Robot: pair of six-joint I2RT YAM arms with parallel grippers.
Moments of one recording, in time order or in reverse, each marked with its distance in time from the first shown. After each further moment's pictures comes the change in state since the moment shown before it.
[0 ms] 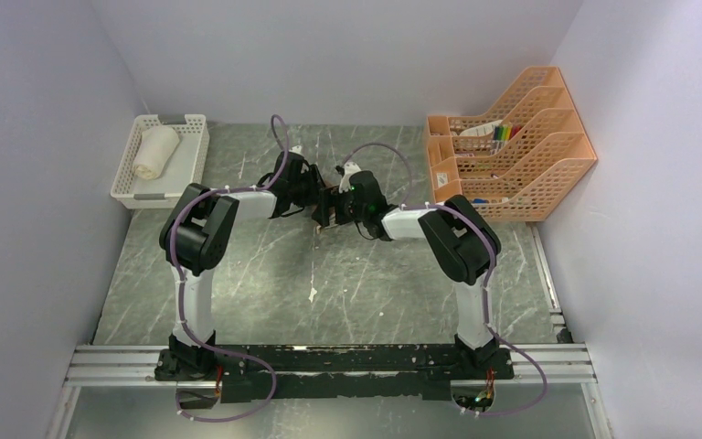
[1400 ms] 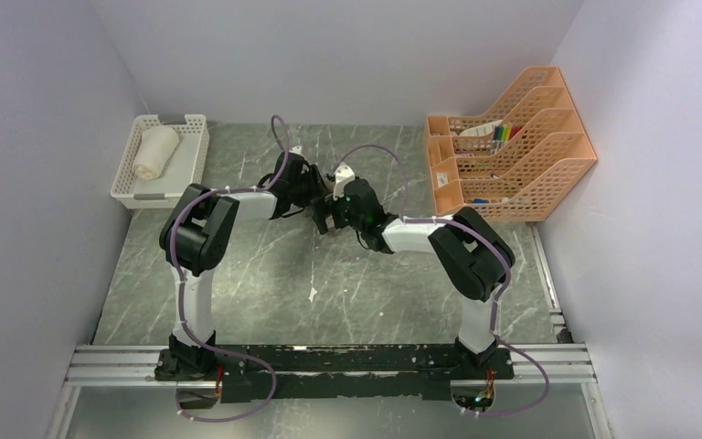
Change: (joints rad) left arm -0.004 -0.003 -0.006 0.008 -0.010 -0.001; right arm 0.102 -0.141 -0.090 0.013 0.263 -0.259
